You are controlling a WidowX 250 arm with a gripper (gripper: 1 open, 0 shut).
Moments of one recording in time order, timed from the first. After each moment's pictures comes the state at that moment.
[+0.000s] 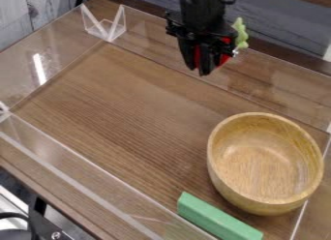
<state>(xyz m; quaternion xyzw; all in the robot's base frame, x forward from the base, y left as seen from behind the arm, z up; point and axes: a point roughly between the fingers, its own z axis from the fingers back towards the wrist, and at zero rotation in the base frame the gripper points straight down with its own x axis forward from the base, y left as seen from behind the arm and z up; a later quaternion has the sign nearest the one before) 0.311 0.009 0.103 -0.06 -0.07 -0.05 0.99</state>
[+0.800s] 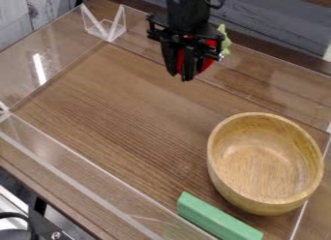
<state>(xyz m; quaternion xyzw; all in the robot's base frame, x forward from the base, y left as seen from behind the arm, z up) 0.291 0.017 0.102 -0.04 -0.01 -0.01 1.00</state>
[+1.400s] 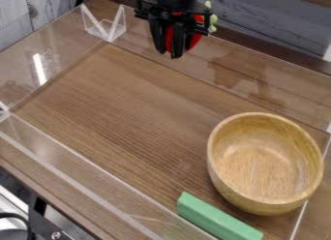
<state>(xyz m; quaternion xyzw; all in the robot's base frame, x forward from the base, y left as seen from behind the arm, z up) 0.306 0.043 0.114 -0.03 -0.01 0.03 1.00</state>
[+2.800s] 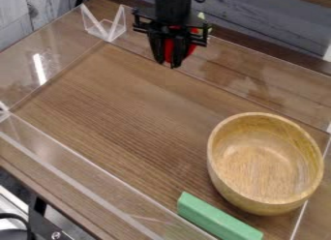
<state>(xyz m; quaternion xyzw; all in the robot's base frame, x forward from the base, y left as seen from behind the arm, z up) 0.314 0.047 0.093 -0.01 -0.02 0.09 1.00</state>
